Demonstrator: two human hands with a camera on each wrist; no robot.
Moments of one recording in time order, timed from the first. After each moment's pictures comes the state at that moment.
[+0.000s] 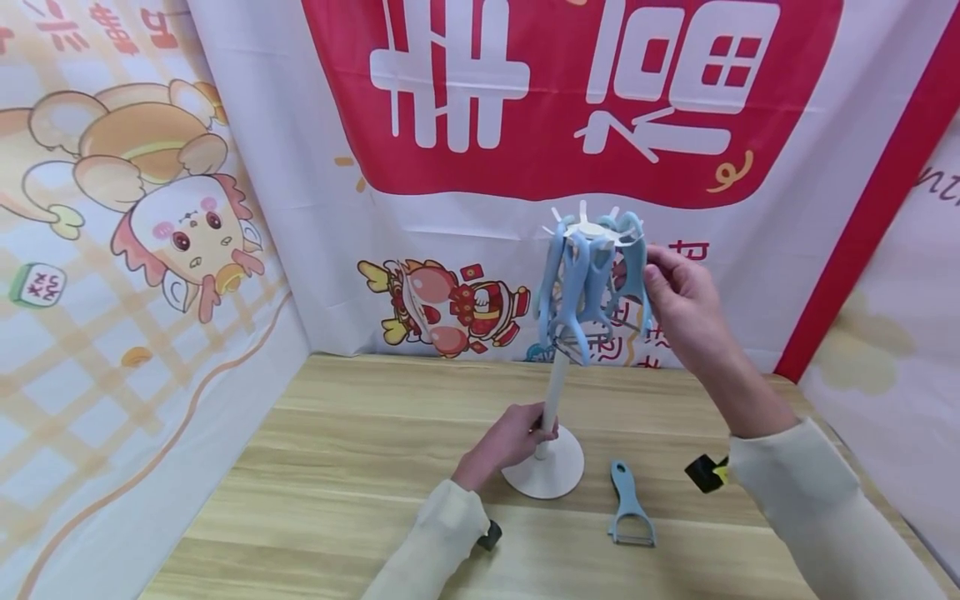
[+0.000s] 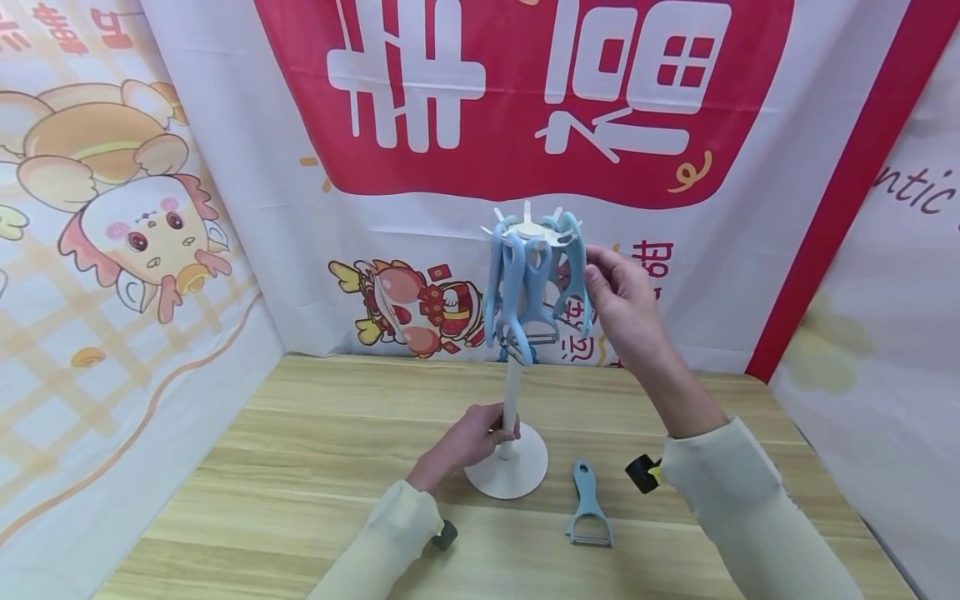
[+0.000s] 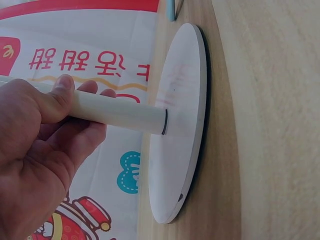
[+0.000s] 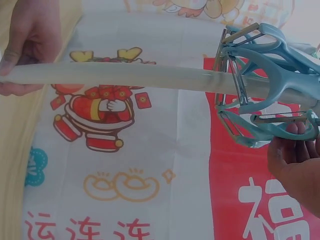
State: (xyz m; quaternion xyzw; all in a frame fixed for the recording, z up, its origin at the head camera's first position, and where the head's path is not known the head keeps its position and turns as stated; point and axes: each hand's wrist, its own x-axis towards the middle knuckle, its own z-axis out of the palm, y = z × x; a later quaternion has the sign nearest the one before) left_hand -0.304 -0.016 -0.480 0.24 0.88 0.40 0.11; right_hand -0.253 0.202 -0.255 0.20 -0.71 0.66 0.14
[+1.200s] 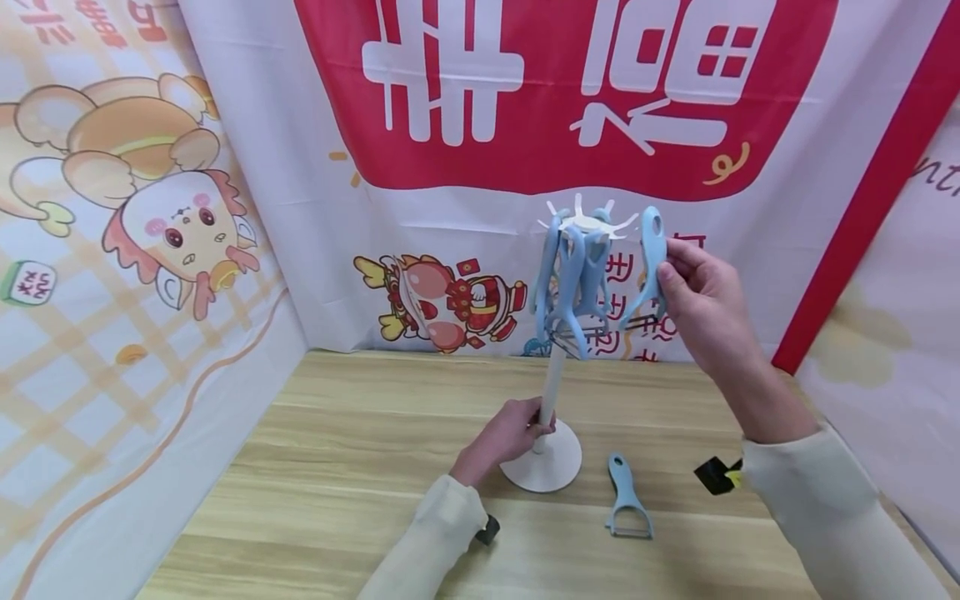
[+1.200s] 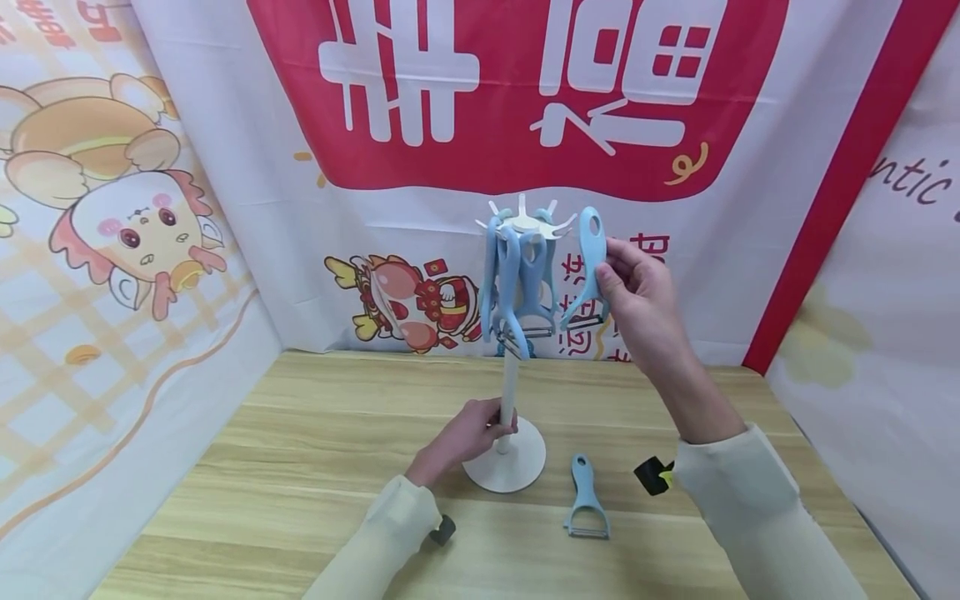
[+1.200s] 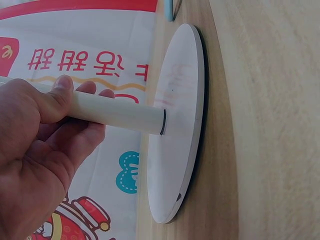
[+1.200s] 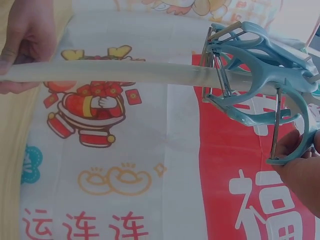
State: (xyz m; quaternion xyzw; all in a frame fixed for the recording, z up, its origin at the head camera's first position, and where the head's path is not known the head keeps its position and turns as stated) left_hand -0.306 -0.016 -0.482 0.26 0.88 0.39 0.09; right_hand -0.239 0.218 -0.256 0.18 -0.70 0.67 0.18
